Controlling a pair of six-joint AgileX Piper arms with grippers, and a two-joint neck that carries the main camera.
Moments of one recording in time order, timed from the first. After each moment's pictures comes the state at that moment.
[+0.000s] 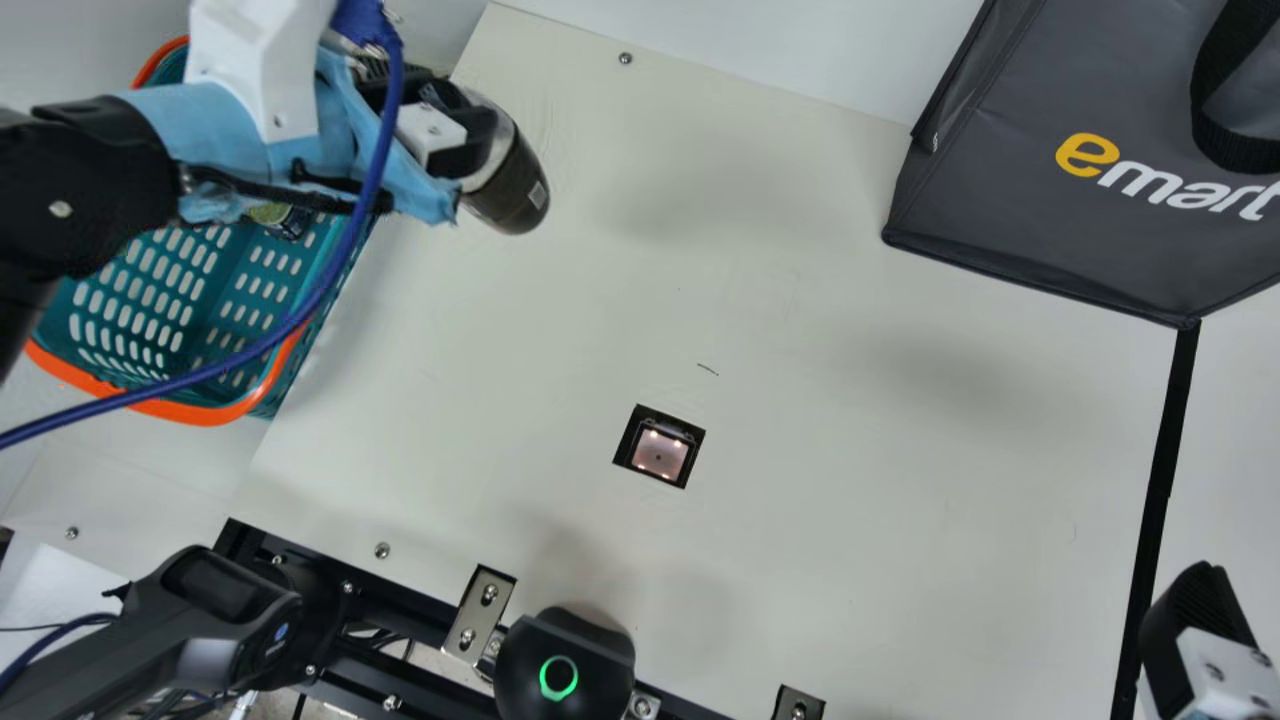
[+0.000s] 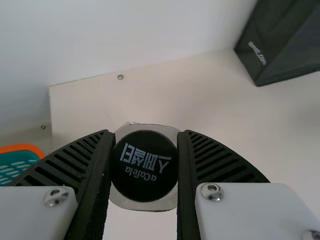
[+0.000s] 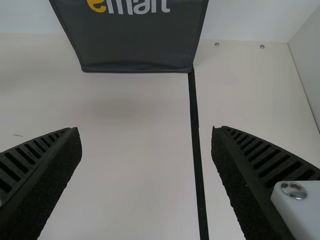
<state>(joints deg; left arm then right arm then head) -7.4 67.2 -69.1 -14.9 48.1 15.5 0.7 42.6 -69.8 -0.8 69.4 -2.3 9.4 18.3</state>
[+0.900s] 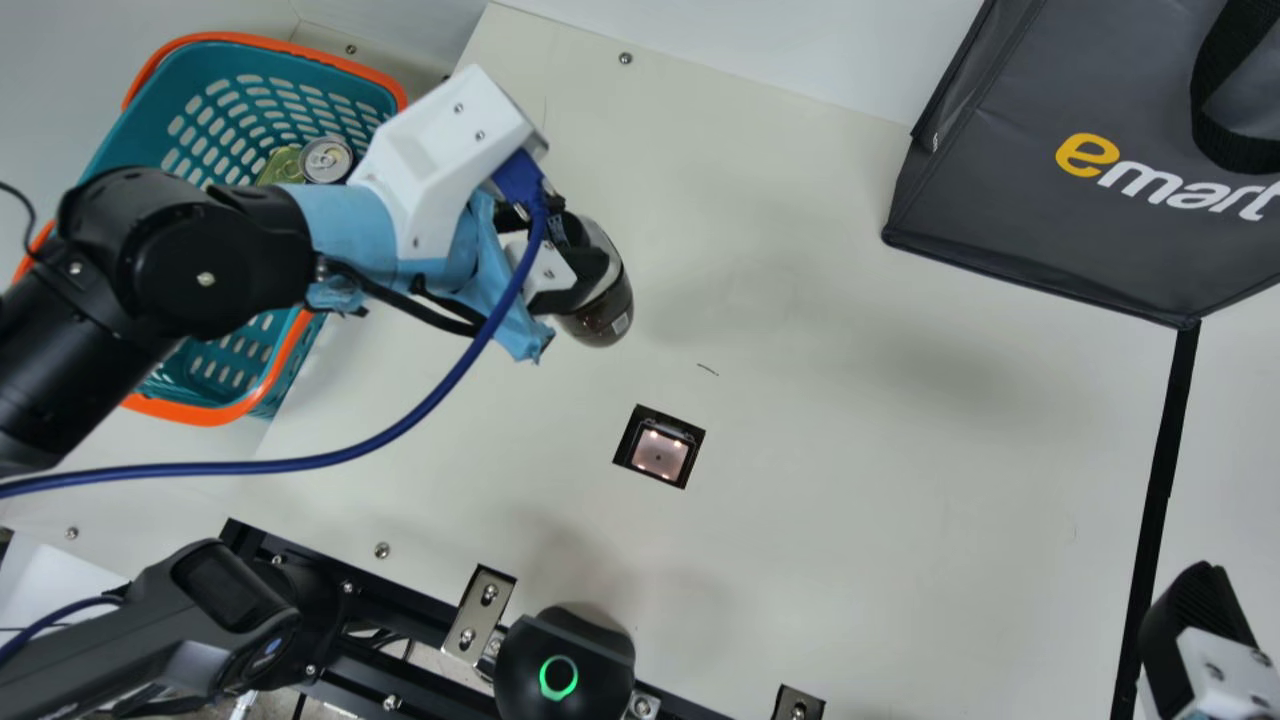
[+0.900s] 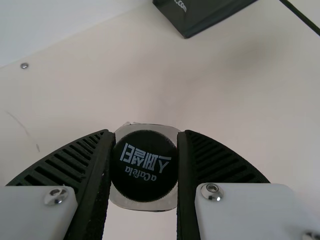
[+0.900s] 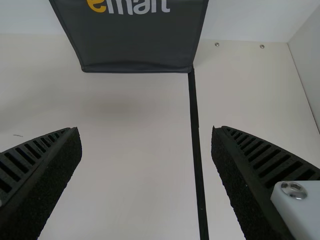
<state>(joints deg) -19.3 69.0 -61.6 -21.3 46.5 24.7 0.7 42.6 -69.8 -0.8 69.4 -2.3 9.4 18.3</state>
